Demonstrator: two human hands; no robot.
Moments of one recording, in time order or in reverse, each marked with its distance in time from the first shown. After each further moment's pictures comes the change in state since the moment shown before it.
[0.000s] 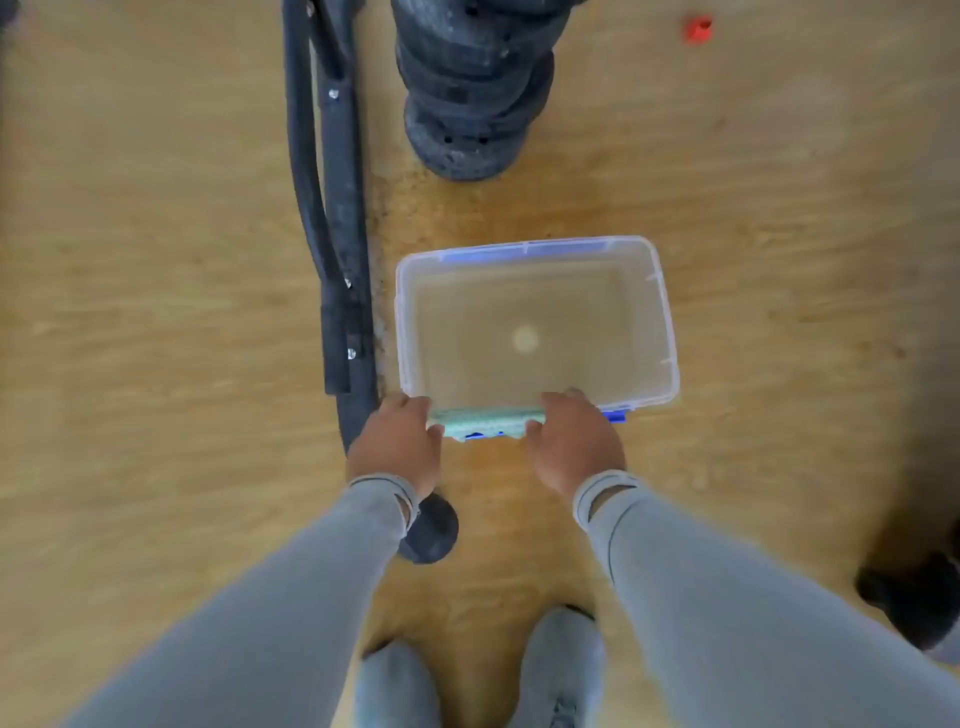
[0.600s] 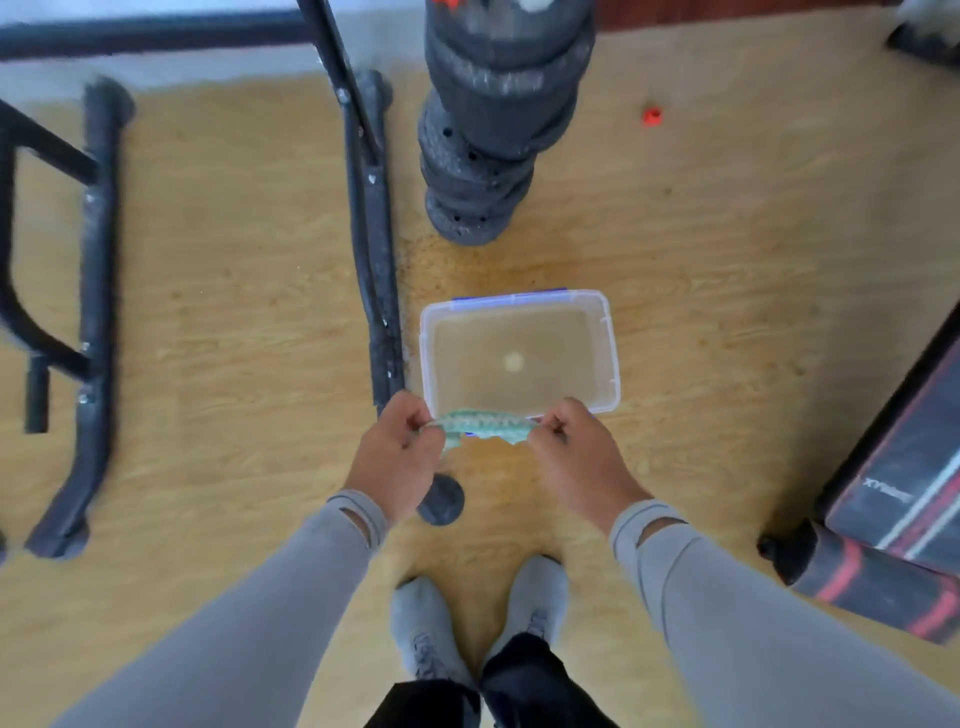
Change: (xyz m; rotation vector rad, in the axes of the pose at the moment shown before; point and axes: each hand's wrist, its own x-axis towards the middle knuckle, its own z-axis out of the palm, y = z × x) left_hand -0.155 0.055 -0.191 -0.699 -0.033 0.006; right_hand -0.159 -0.044 -0.181 0.750 -0.093 0.069
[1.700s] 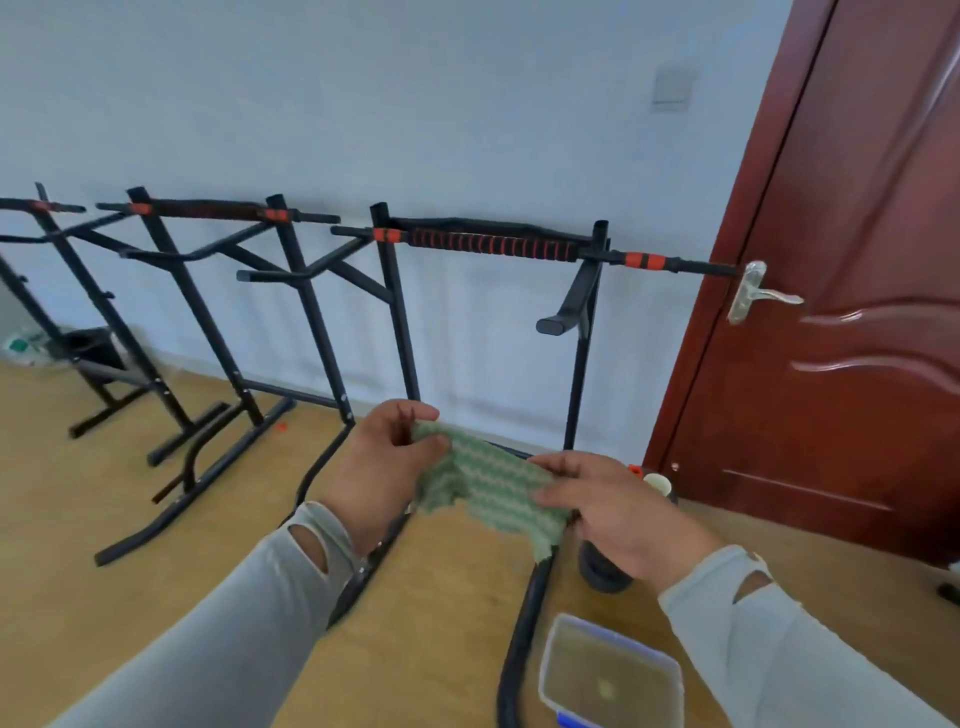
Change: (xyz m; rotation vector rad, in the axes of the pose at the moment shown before) left_hand -0.526 0.317 -0.336 -0.582 0.580 0.503; right_hand -0.518 -0.419 -0.122 0.172 -0.555 -0.553
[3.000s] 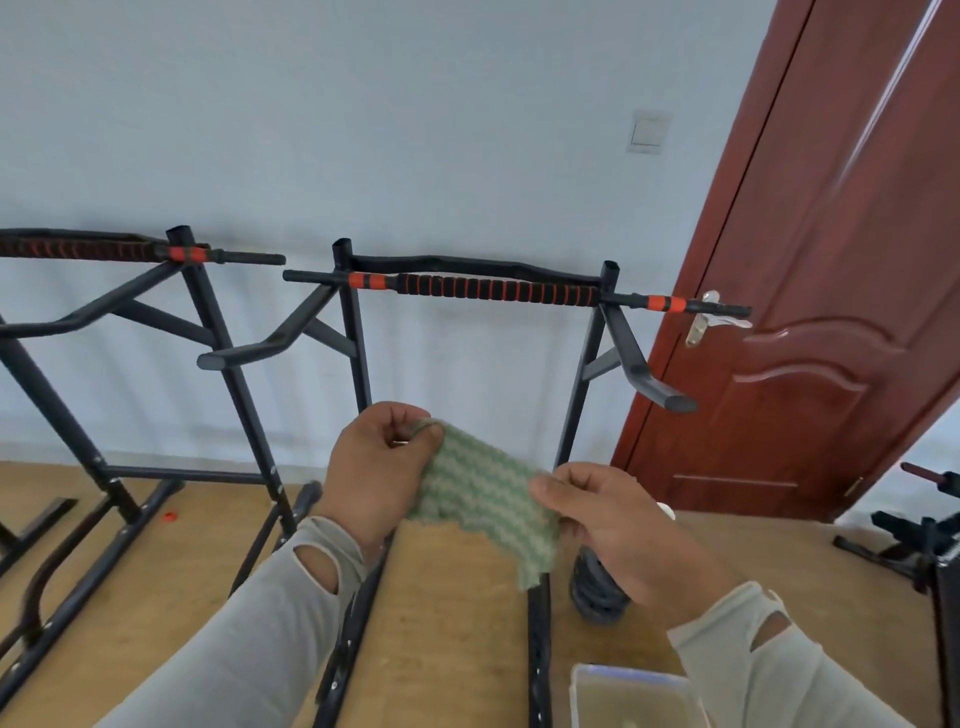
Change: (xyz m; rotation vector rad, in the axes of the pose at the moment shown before) left_hand 0.220 0.016 -0.167 0.097 -0.051 0.109; right_hand 0.163 -0.066 0.177 -0.030 0.266 -0.192
